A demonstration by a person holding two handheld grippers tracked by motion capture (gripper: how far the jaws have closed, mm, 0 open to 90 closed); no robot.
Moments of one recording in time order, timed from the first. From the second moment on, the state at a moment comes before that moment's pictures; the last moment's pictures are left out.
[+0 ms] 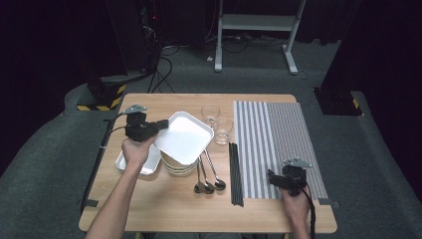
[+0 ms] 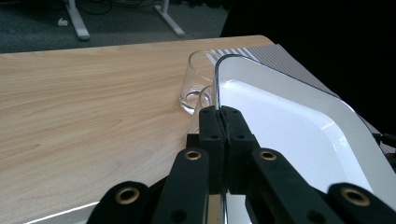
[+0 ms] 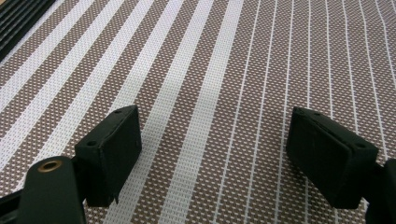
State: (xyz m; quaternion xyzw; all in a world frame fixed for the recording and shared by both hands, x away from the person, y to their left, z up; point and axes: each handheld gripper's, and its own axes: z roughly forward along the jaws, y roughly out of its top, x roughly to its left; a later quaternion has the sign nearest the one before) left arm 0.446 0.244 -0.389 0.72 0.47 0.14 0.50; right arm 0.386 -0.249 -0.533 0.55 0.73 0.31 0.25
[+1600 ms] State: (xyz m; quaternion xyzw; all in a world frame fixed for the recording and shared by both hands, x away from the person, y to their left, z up) left arm 0.458 0.190 -0.393 0.74 0.43 0.12 0.49; right arm 0.387 -0.248 -0.533 0.56 0.73 0.31 0.25
